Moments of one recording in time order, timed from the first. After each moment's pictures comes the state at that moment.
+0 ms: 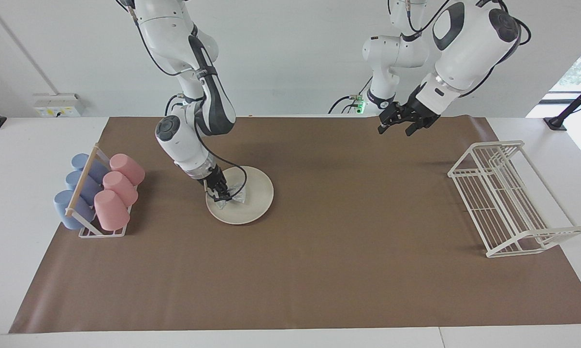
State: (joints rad) left arm -0.23 -0.12 0.02 -1.84 -0.22 1.67 -0.23; right arm -0.02 0.20 0.22 -2.23 0.37 2.46 1.29
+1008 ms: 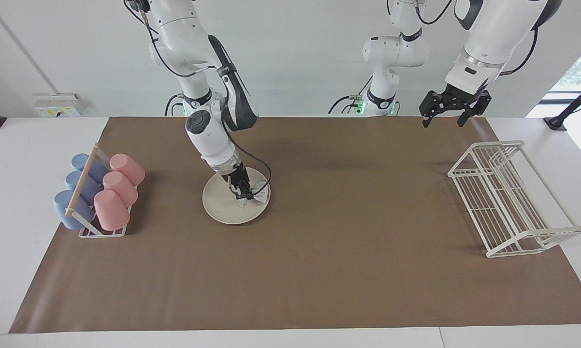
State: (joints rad) left arm -0.20 -0.12 0.03 -1.72 0.02 1.59 -0.08; right arm 0.16 0.22 0.23 -2.22 0.37 2.58 1.59
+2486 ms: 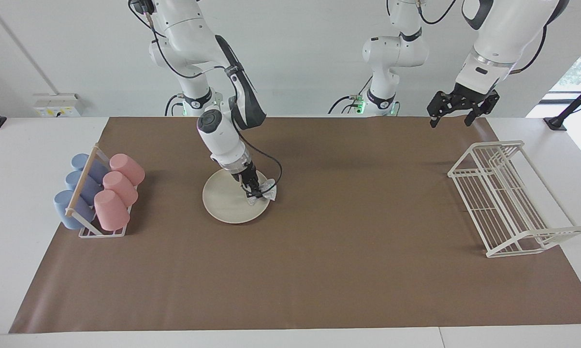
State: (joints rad) left arm -0.17 -0.13 0.03 -1.72 0.02 1.59 -0.08; right arm 0.21 0.24 0.23 -2.20 0.37 2.58 1.59
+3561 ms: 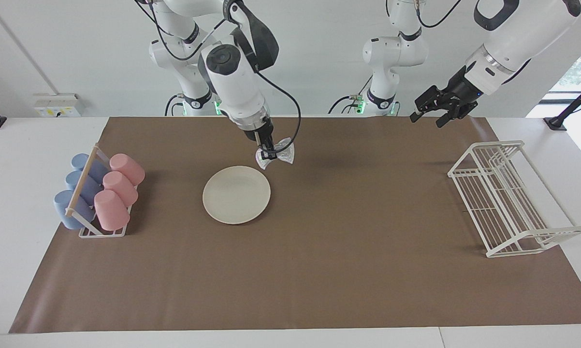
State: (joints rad) left arm -0.08 -0.14 0.03 -1.81 -0.46 1.60 -0.07; right arm 0.29 0.14 0.23 -1.73 0.22 1.92 1.94
